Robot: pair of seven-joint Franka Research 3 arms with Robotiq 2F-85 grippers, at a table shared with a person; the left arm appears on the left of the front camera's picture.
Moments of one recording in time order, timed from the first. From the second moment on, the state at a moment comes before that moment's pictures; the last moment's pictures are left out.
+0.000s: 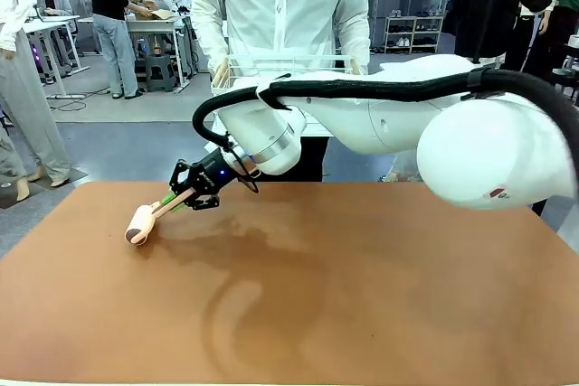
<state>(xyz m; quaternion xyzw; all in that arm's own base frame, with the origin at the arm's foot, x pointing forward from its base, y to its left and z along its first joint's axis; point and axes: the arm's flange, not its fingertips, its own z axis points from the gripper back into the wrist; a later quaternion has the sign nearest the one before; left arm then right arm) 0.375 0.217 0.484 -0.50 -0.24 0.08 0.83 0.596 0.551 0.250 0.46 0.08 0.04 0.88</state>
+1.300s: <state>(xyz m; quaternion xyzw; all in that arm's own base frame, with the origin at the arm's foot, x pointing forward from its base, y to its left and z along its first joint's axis) 0.374 0.218 0.484 -0.50 -0.24 0.08 0.83 0.570 0.385 0.399 0.40 0.03 0.07 0.91</state>
